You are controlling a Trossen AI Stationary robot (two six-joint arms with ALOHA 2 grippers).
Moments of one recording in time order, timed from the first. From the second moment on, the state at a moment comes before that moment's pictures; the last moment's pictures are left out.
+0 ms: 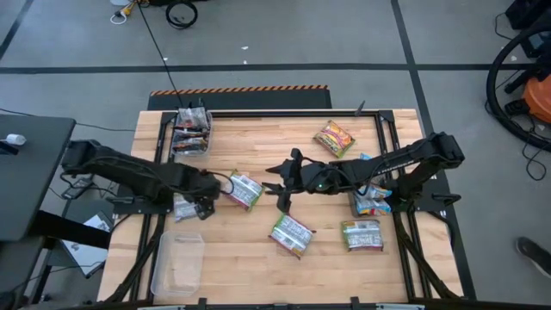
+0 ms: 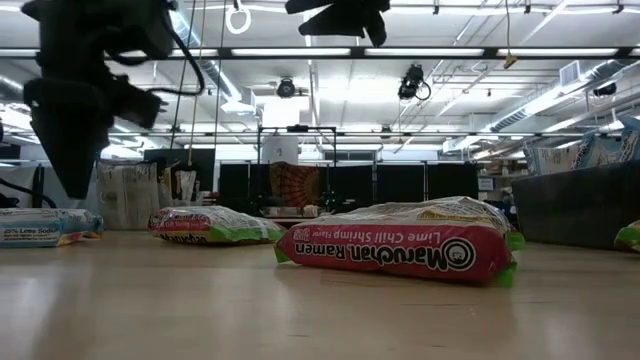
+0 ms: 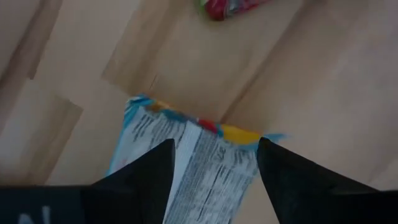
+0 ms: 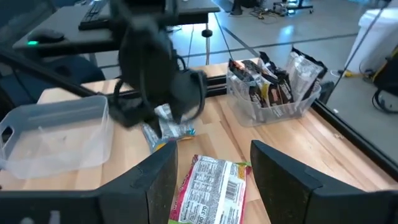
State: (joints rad) left arm -0.13 1.20 0.67 -0.92 -0.07 -0.71; right arm 0.18 1.59 1.20 0.04 0.43 0.19
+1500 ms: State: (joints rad) left arm -0.12 1.48 1.41 -0.83 -0.53 -1.20; right arm 0.41 1.17 1.16 -0.67 0.50 0.51
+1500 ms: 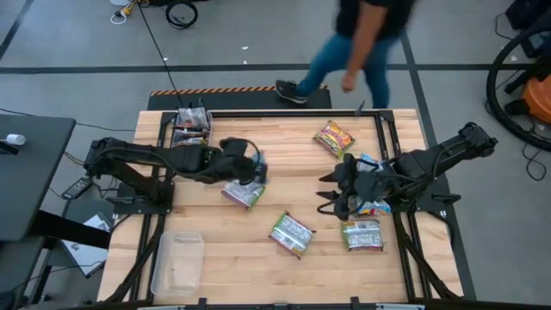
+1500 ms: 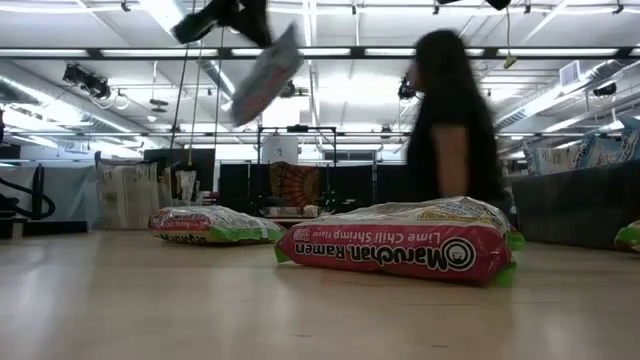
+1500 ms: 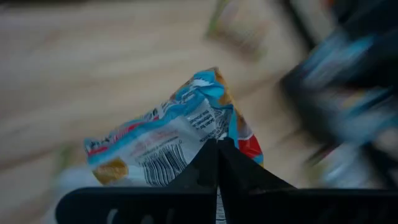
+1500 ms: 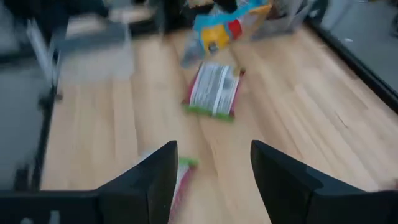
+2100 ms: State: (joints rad) left arm 0.01 1.50 1.41 0.01 -0.61 -0.70; right arm 0.28 1.17 1.14 -0.08 0.82 0.05
